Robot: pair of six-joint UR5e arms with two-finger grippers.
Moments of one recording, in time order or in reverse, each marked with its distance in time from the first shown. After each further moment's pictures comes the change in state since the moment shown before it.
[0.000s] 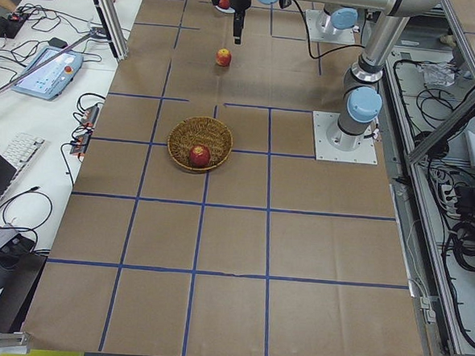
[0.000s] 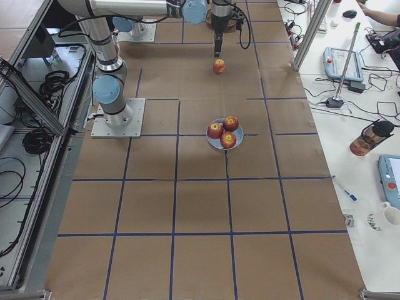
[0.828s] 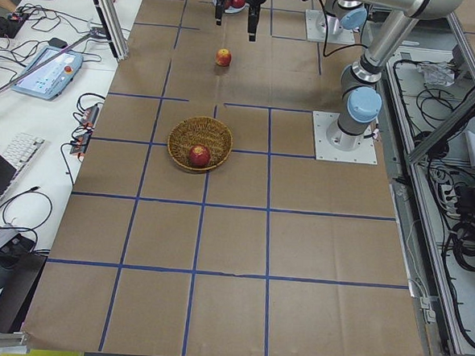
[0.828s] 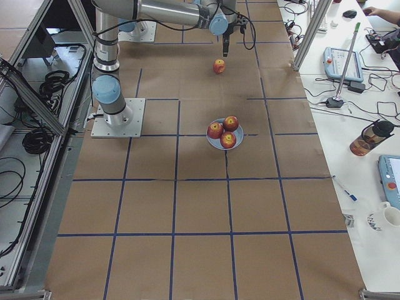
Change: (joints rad) left arm 0.042 0.107 -0.003 -0.109 0.001 0.047; right arm 0.278 0.316 0.000 -0.376 -0.009 0.261
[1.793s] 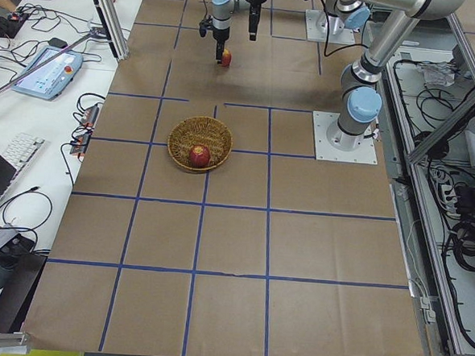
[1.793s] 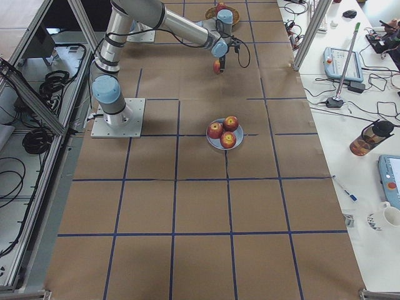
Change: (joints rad) left arm 0.001 0.005 -0.001 -0.002 0.001 0.000; right arm 0.060 0.194 0.081 -0.240 -0.001 0.014
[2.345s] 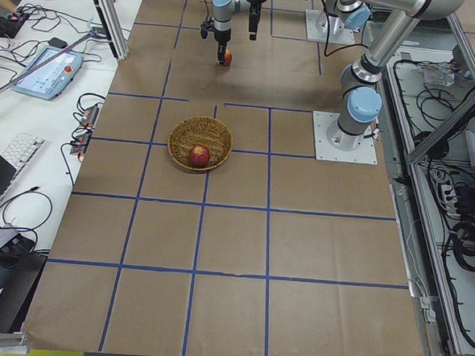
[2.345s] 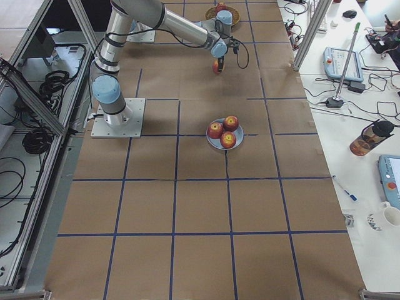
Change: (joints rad) left arm 0.000 0.001 0.001 0.001 -0.002 0.000; right arm 0.005 -0.007 0.006 0.021 0.003 0.013
